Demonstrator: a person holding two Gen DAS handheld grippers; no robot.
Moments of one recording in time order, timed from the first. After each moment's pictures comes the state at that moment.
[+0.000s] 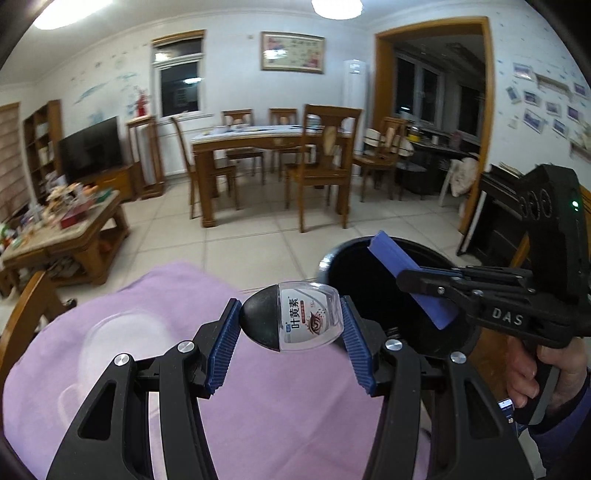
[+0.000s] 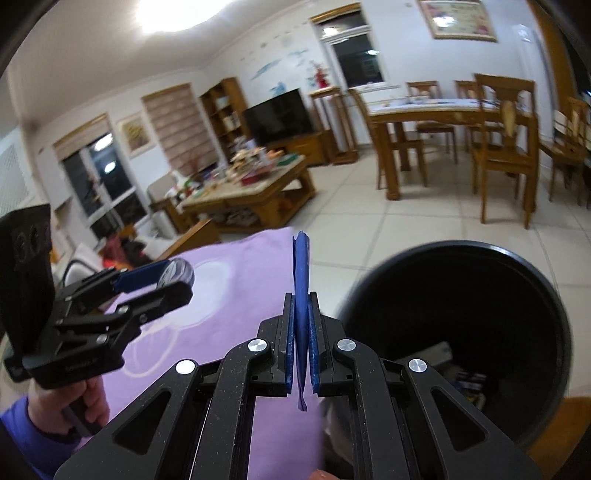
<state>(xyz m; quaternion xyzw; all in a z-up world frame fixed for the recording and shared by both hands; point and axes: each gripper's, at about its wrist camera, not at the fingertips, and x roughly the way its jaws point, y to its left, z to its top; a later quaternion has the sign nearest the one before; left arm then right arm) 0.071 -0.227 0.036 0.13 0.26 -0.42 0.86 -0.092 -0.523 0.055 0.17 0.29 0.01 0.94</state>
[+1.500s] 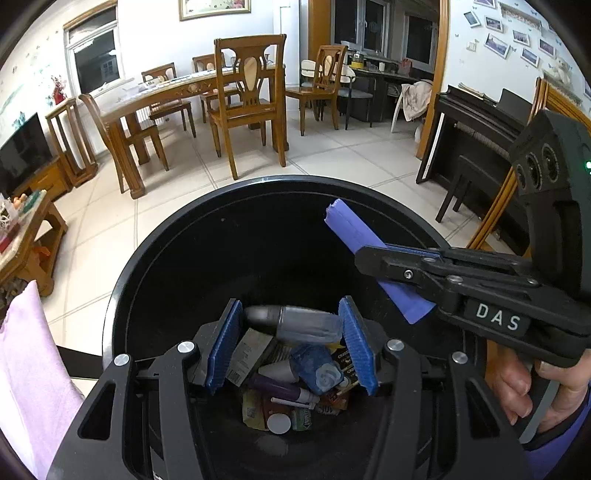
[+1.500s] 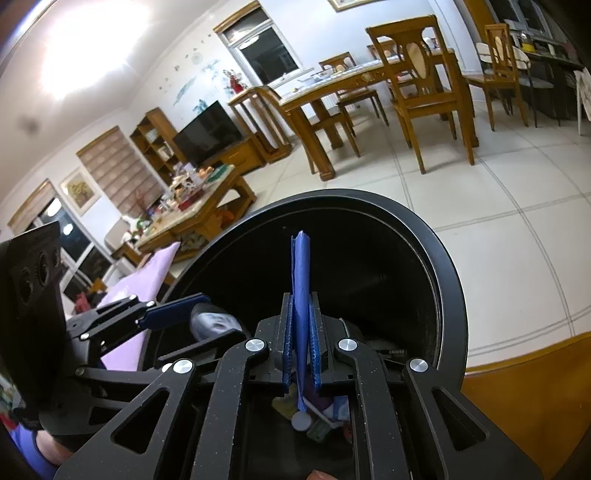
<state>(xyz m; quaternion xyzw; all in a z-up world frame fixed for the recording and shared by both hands) 0.041 -0.413 -0.052 0.23 0.34 -0.48 0.77 -0.128 -0.670 -0.047 0.27 0.30 -0.08 0.91</state>
